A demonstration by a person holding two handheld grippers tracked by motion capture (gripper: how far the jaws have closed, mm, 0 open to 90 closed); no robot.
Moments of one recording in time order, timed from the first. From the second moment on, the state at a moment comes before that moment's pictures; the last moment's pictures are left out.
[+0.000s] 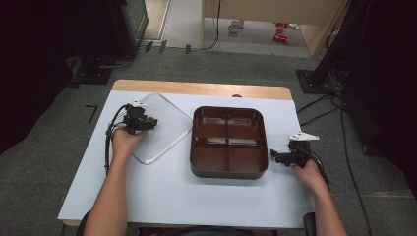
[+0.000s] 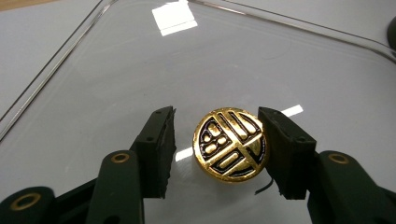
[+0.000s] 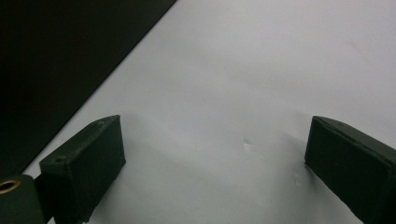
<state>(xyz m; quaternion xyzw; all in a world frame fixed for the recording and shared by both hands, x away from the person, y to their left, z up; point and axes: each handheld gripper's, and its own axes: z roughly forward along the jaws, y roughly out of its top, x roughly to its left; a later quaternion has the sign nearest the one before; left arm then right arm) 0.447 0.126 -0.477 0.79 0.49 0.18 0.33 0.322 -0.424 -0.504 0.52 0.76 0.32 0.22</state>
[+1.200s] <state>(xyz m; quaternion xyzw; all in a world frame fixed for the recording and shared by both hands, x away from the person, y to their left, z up) 0.435 0.136 -0.429 0.79 0.48 0.16 0.34 0.322 -0.424 -0.504 0.53 0.76 0.32 0.22</state>
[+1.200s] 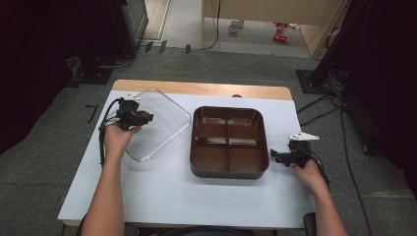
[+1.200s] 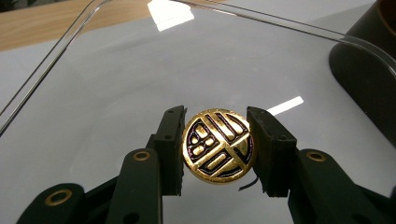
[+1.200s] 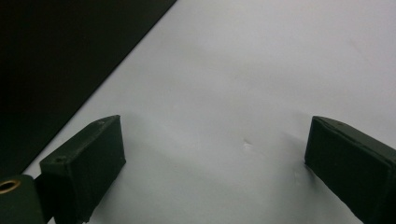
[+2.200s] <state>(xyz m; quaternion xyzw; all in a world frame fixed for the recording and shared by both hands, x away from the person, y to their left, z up) 0.405 0.083 -0.369 0.82 0.39 0.16 0.40 0.323 -0.425 -0.504 0.53 0.76 0.32 0.21</state>
